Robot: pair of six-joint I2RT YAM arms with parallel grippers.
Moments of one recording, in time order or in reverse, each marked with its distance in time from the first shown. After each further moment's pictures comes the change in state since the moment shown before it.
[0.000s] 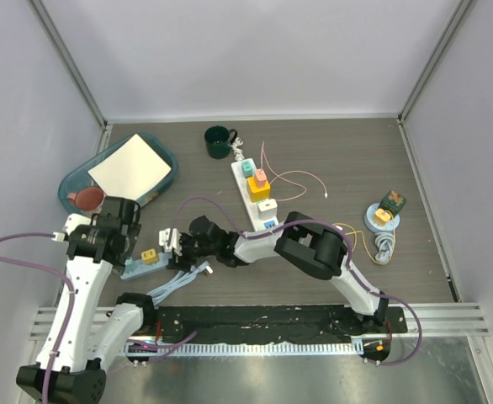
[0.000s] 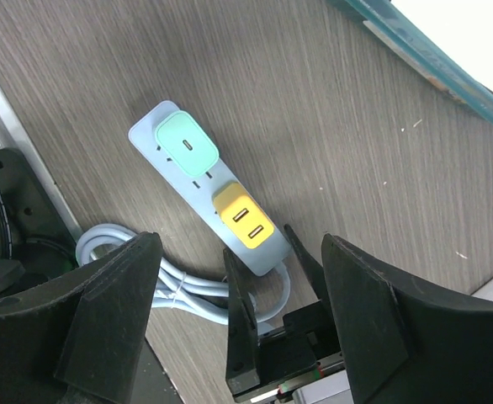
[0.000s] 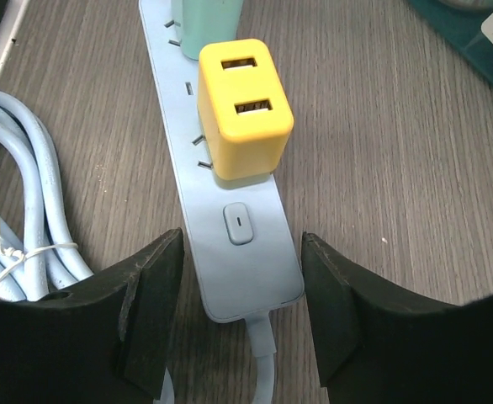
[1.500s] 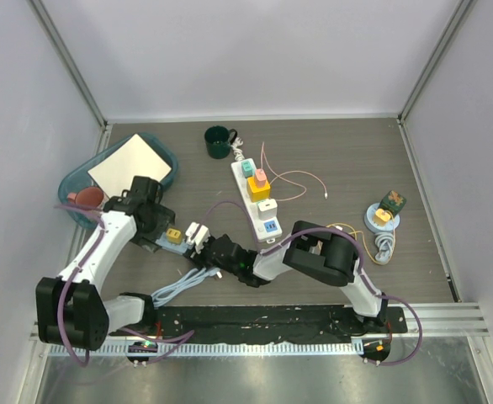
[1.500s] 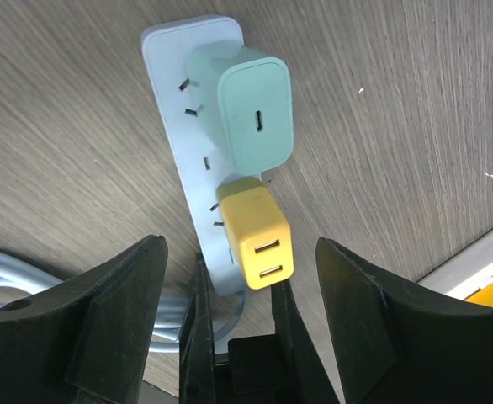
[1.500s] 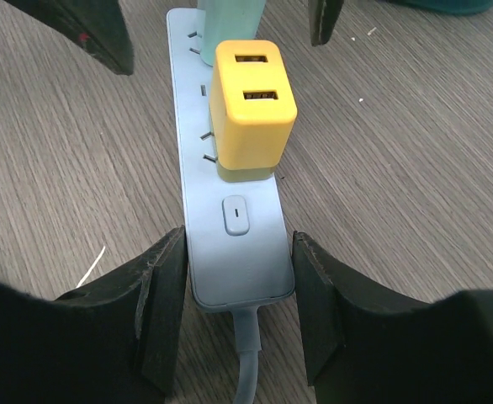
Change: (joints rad) left arm -0.021 0.381 -0.104 0.418 0.349 0.107; right arm 0.056 -0.118 -0.338 0.346 0.572 0.302
